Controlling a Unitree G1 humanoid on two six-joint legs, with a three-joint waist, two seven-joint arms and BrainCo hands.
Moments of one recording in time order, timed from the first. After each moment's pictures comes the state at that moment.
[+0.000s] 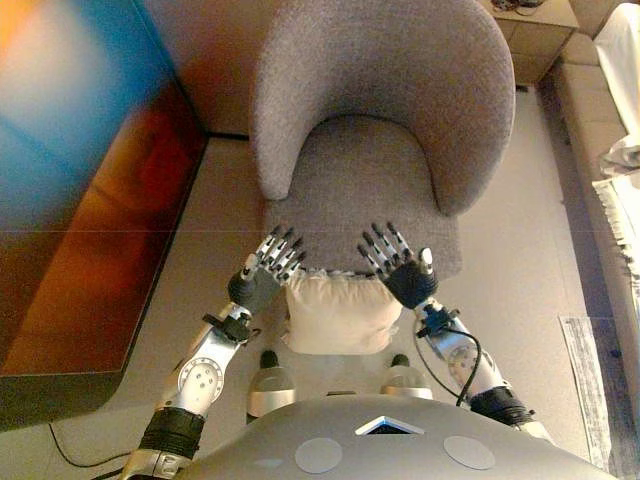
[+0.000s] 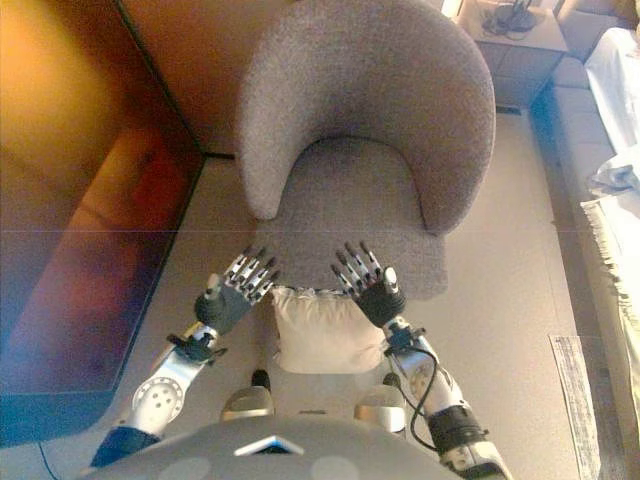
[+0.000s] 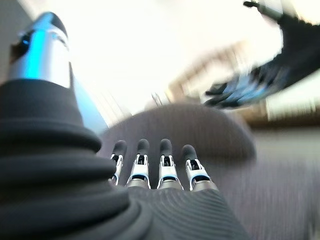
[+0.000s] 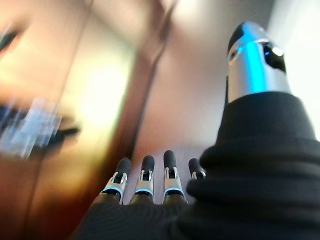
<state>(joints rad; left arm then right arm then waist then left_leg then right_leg) 0.26 0.23 -0.16 0.12 -1.32 0.23 -0.64 0.14 -0.12 0.18 0.29 1.47 0.18 0.65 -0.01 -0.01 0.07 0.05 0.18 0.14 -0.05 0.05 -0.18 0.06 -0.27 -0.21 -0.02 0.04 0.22</state>
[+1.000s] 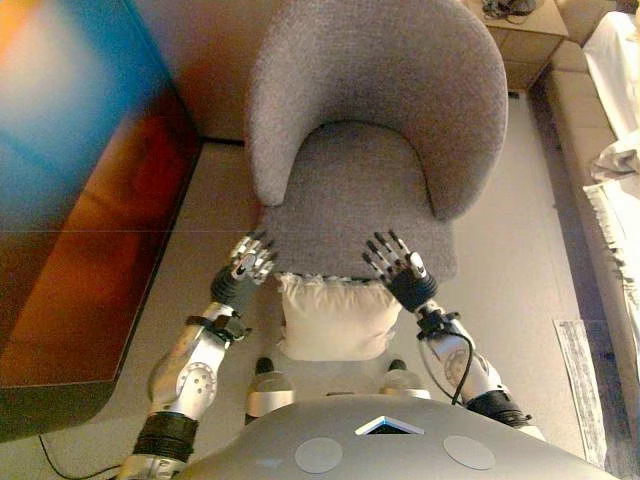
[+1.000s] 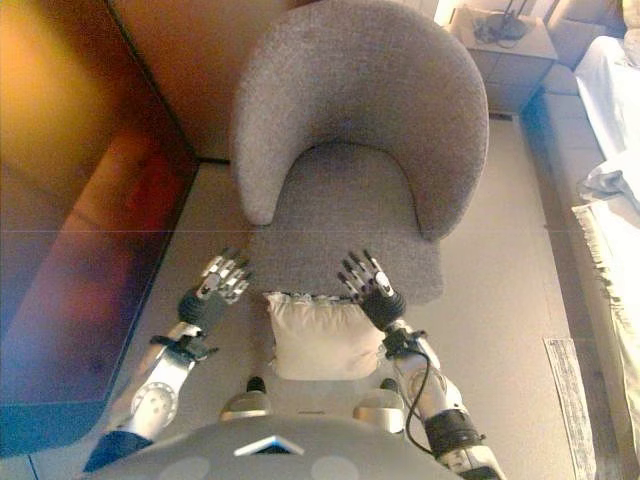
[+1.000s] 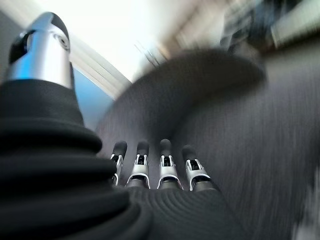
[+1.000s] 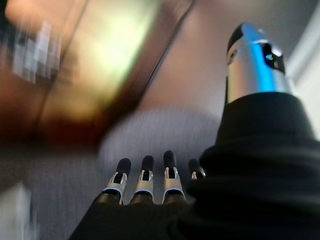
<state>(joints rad) 0.28 0.37 -0.09 0.15 -0.68 -0.08 -0.17 0.18 -0.27 0.21 0.37 0.84 -0.07 0.30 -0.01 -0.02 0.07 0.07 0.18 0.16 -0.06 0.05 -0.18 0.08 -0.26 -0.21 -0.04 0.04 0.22</state>
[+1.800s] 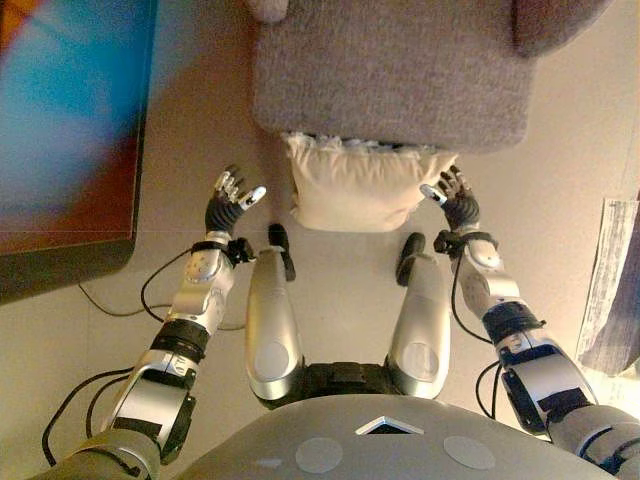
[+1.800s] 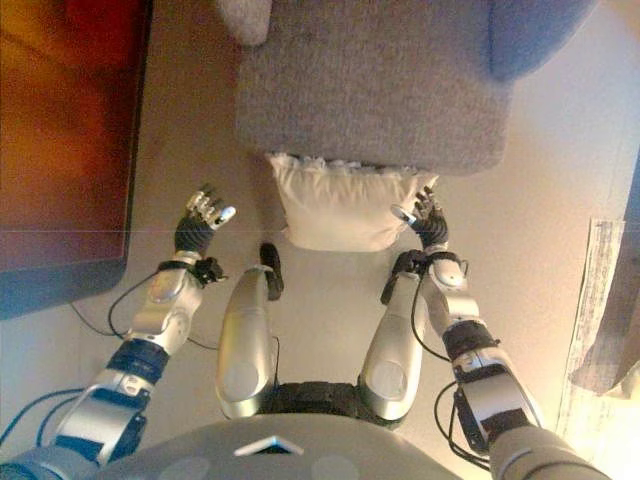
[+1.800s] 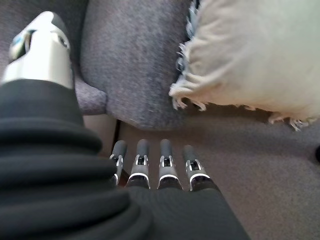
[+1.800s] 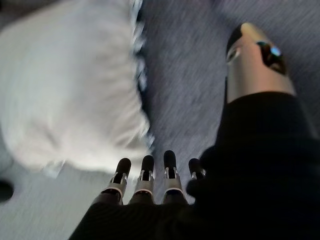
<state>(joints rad) -0.23 0.38 -0.26 0.51 -0.56 -0.25 0.12 -0.35 -0.37 0.25 0.69 0.61 -0.19 -0.22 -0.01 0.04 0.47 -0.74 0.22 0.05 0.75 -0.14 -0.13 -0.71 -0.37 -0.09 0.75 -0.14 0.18</state>
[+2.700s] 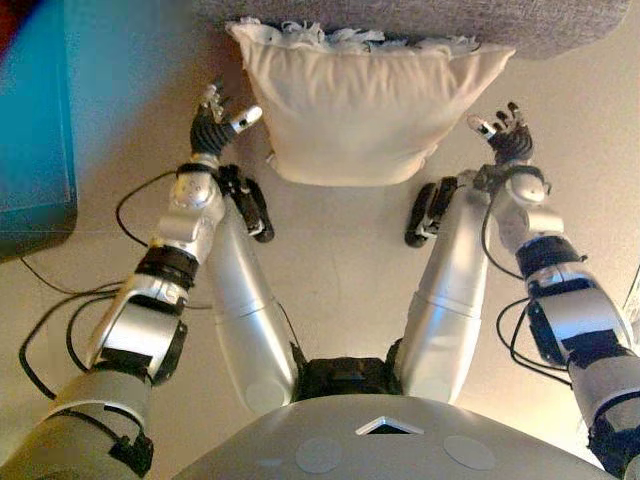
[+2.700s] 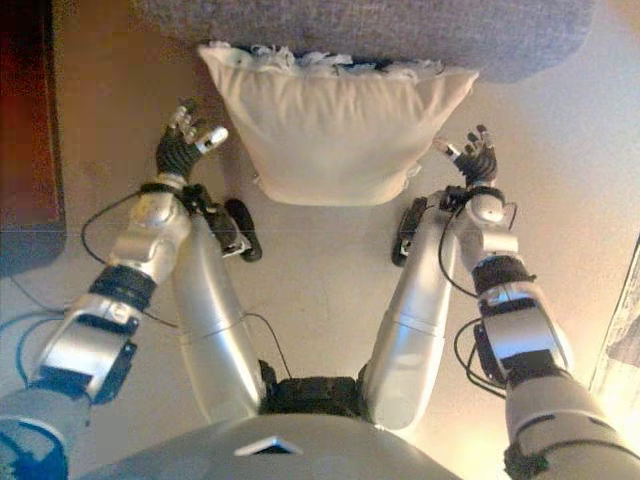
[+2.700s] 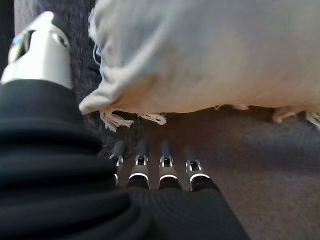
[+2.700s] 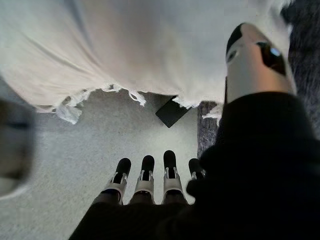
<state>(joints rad) -0.71 0.49 -0.35 0.74 -0.65 -0.13 0.13 -0.77 -0.53 0.27 1.01 0.74 -0.07 -0.14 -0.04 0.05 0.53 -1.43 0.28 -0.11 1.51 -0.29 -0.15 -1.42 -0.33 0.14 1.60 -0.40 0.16</state>
